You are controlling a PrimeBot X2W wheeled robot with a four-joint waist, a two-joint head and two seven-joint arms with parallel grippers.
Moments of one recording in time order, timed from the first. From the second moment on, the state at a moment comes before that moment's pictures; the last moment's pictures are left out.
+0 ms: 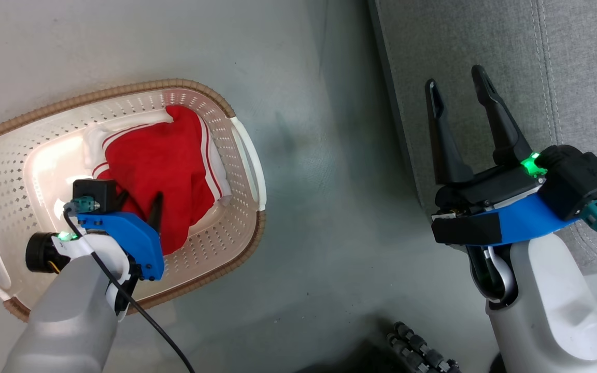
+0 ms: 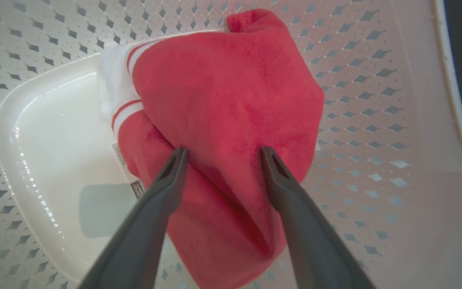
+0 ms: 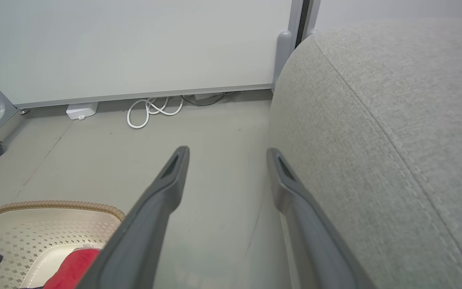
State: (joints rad) left arm -0.71 0.27 -0.61 1.05 -0.64 -0.13 -0.10; right arm -0.47 -0.05 0.15 0.10 0.22 0.13 -0.26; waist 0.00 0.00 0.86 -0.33
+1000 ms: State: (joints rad) left arm -0.75 0.24 -0.65 1.11 -0.72 -0.13 -0.10; right arm -0.47 -0.05 0.16 0.10 0.24 0.13 -0.26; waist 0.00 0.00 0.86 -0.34
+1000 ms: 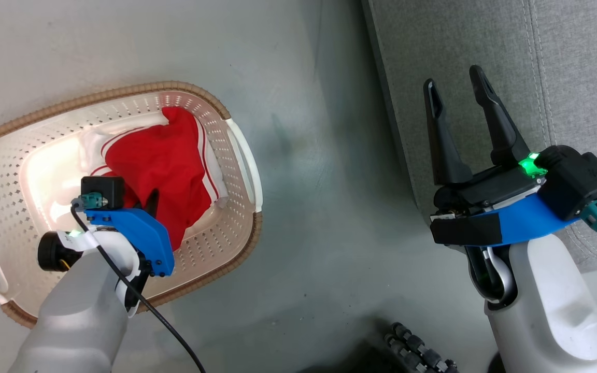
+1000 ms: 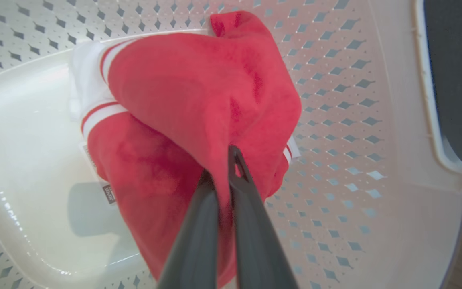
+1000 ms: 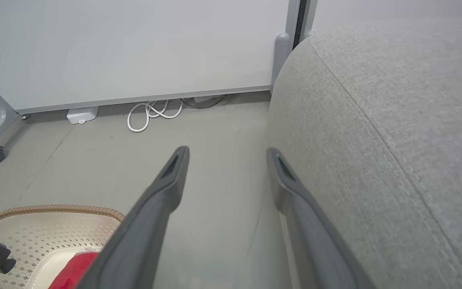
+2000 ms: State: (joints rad) left arm -0.69 0.13 -0.91 0.97 -0.83 -0.13 -0.19; right arm -0.37 -0.05 0.10 0.20 0.14 0.13 -0.18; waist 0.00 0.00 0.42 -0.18
